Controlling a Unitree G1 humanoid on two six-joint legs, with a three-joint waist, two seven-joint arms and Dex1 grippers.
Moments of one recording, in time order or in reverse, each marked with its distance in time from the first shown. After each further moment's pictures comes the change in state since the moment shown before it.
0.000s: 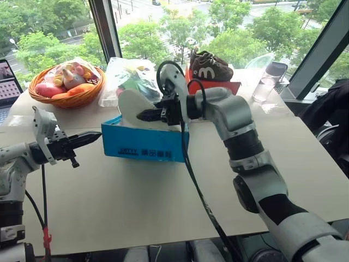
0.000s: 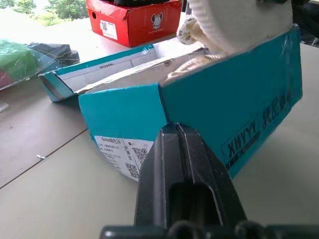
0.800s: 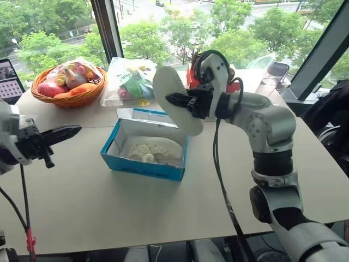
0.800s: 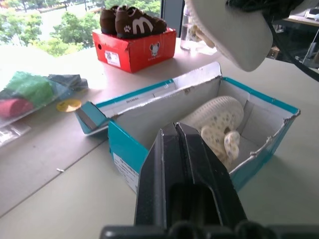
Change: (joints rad) left arm 0.090 0.078 0.197 -0.045 -0.140 0.036 -0.098; right arm 0.200 -0.141 -0.144 -0.380 0.142 0.187 -0.322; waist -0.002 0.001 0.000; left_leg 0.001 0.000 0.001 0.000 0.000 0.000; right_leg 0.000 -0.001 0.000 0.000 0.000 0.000
